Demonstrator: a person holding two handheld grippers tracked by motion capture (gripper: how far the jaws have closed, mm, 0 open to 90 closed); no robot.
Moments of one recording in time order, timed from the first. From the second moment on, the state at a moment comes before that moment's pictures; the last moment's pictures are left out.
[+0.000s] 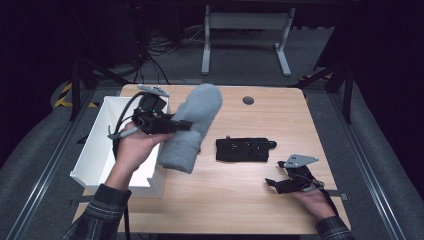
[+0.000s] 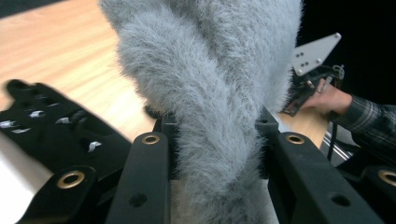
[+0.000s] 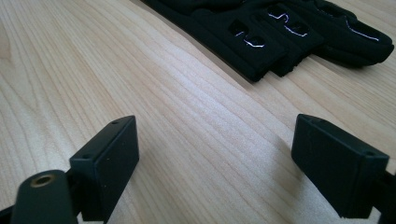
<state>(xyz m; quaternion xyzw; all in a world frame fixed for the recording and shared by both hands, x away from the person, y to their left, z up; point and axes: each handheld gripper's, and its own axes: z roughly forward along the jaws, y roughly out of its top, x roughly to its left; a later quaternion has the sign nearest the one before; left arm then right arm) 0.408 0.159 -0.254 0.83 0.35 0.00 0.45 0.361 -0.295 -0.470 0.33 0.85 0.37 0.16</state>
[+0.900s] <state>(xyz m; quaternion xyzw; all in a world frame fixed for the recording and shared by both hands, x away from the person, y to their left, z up) 0.408 0.283 -0.274 0.78 0.46 0.04 0.42 0.362 -0.296 -0.470 0.34 0.85 0.36 0.16</state>
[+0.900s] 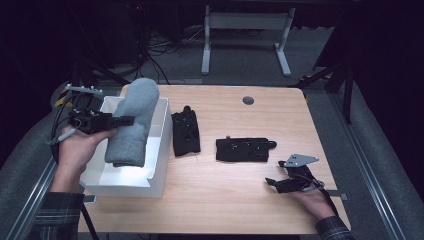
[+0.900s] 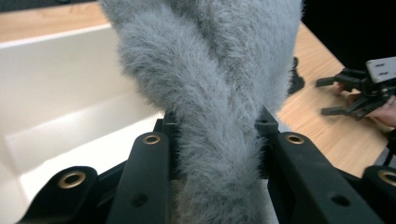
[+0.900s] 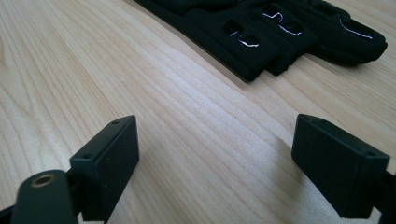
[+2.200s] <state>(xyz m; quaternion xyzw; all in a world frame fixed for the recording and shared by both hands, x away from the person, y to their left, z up) 0.460 0.287 -0.419 0.78 0.54 0.01 0.30 0.362 -0.296 -0.470 0.35 0.85 0.36 0.17</state>
